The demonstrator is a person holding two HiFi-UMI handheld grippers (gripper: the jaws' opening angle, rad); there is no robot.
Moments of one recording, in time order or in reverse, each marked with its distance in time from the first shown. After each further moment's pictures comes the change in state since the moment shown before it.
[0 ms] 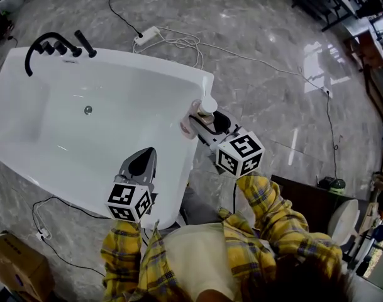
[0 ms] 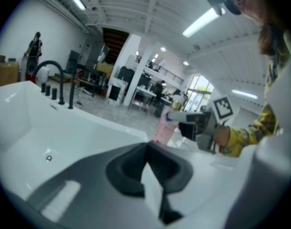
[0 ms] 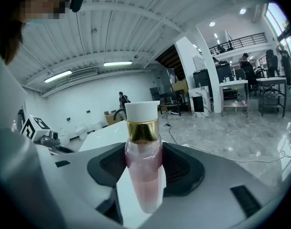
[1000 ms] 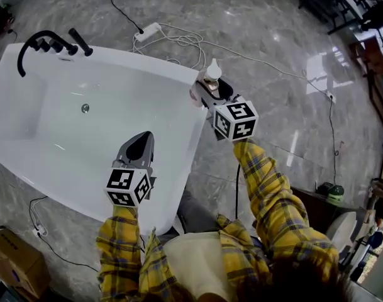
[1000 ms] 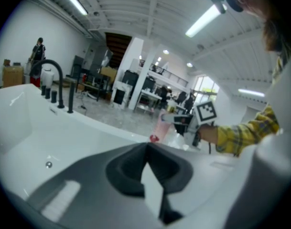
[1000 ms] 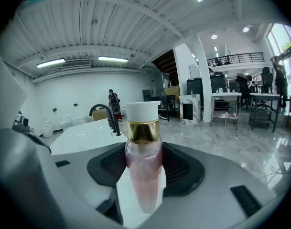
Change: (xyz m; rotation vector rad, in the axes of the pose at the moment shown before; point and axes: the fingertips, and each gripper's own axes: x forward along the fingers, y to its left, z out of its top) left arm 0.066 0.034 0.020 0.004 -0.052 0.067; right arm 0.081 -0.120 0.012 -0.095 -0.030 -0.146
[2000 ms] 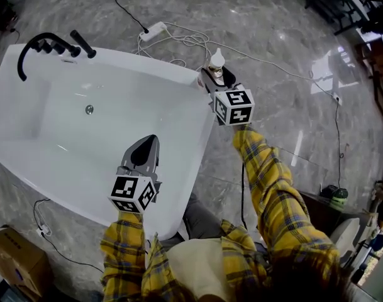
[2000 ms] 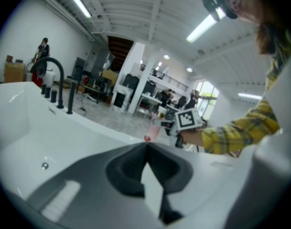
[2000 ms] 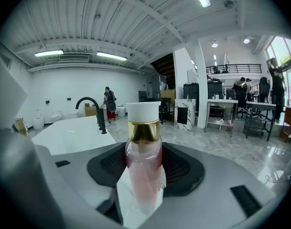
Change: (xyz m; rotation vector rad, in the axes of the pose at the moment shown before) left arm 0.012 0.011 0.006 -0.019 -0.056 -0.008; right arm 0.067 -0.047 -0.007 -0.065 -0.029 -0.086
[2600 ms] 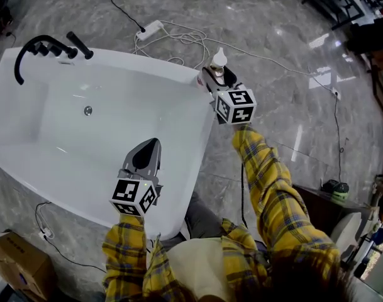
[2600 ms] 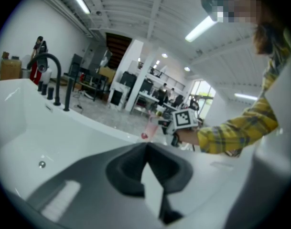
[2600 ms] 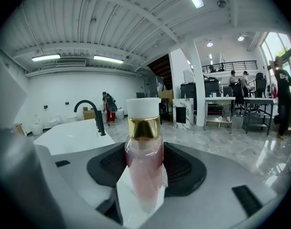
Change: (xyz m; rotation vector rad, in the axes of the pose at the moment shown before) left arm -0.005 -0.005 -0.006 -0.001 0.022 -0.049; right arm -0.003 -0.006 -0.007 0.047 -0.021 -0.008
